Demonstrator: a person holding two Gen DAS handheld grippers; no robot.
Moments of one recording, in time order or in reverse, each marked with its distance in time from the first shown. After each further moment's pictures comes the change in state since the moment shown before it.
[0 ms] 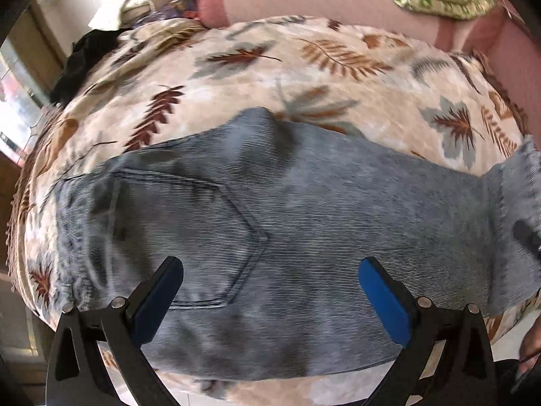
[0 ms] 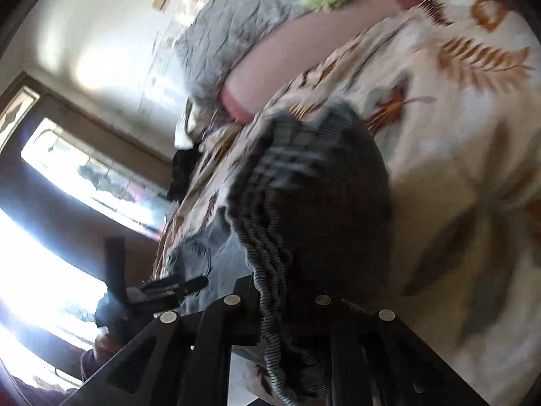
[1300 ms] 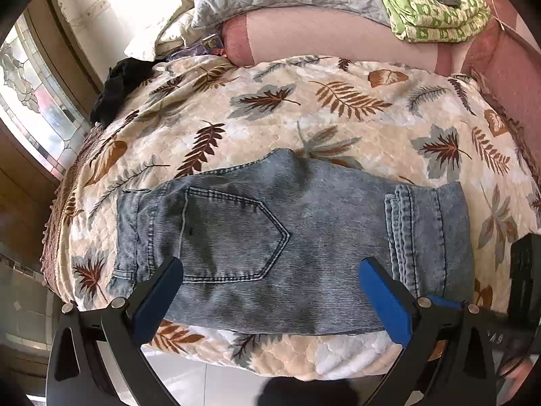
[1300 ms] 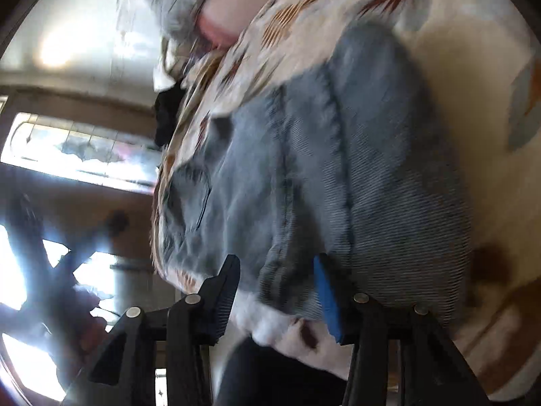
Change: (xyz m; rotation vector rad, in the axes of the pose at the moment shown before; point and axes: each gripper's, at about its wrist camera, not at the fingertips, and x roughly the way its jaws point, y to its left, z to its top) left arm -0.094 -0.003 -0.021 -0.002 -0.113 0.095; right arm 0.059 0.023 -0.060 0.123 0.269 -0.006
